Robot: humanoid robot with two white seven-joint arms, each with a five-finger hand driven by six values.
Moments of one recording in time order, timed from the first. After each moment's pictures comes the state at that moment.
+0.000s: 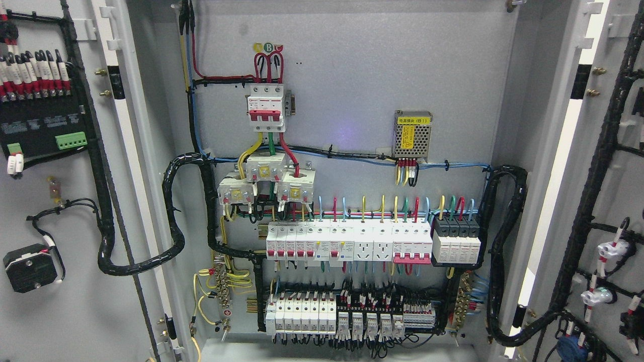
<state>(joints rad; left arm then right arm) 0.00 0.41 0.34 -1.24 0.50 -0.70 -0.21 0.49 -0.59 -0.40 -1.82 -0.82 -0.66 0.48</state>
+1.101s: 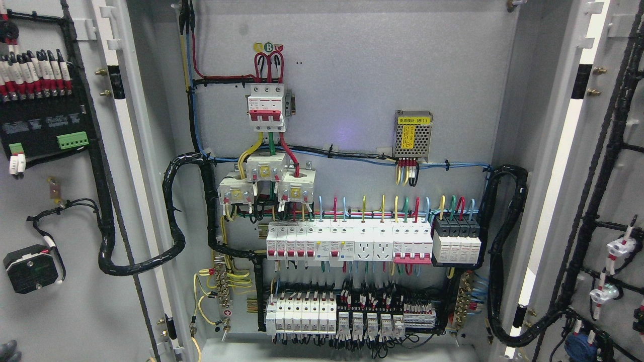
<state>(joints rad) 0.06 0.40 0.26 -1.36 0.50 -0.70 -0.21 0.48 -0.62 -0.46 -1.71 -0.87 -0.66 0.49</state>
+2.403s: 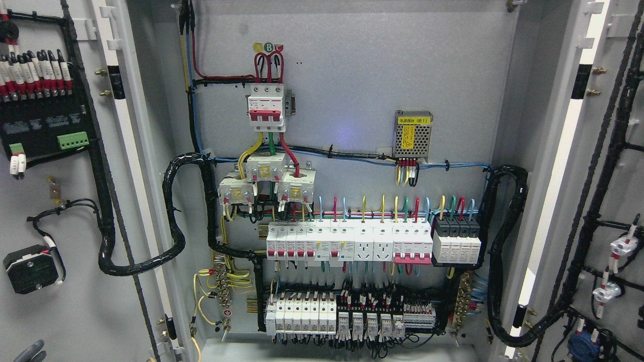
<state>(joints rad) 0.07 0.39 0.22 -1.42 0.50 -0.70 -0.20 0.49 -0.63 -0.51 -1.67 -0.96 -0.65 0.57</state>
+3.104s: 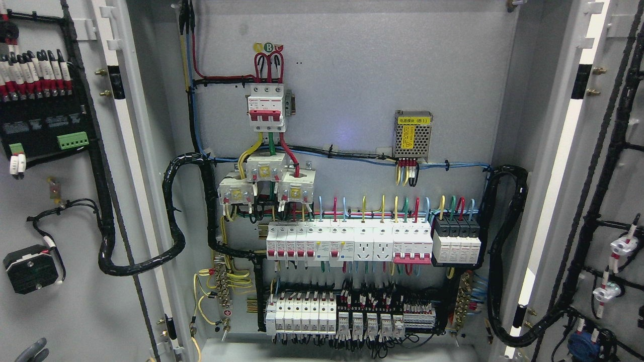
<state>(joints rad) 0.08 0.39 0.22 -1.43 0.50 -0.70 -0.20 0.49 -0.63 -0.51 -1.66 -0.99 -0.66 0.65</state>
